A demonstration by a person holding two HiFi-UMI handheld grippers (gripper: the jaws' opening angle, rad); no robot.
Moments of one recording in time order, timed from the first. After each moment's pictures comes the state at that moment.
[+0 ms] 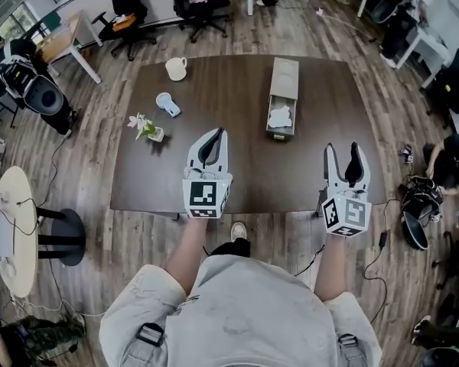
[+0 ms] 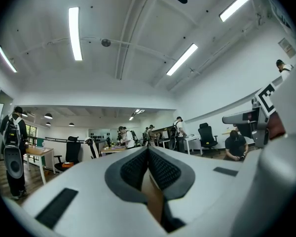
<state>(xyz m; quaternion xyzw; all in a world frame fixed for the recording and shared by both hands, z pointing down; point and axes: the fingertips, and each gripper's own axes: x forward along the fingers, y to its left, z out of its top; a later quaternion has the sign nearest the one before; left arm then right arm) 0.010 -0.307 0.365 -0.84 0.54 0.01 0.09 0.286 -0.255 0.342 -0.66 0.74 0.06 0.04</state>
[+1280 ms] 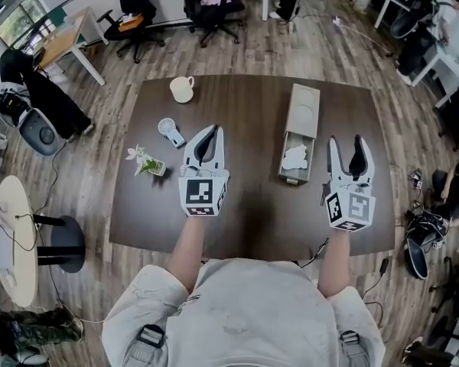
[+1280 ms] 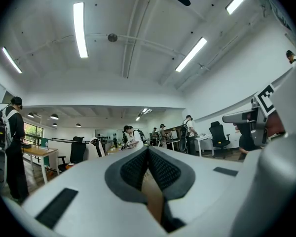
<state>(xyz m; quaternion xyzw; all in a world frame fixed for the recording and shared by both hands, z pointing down) -0.031 -0.488 0.369 -0.82 0.57 0.02 0.09 0.257 -0.457 0.338 -0.64 0.76 0.09 0.04</state>
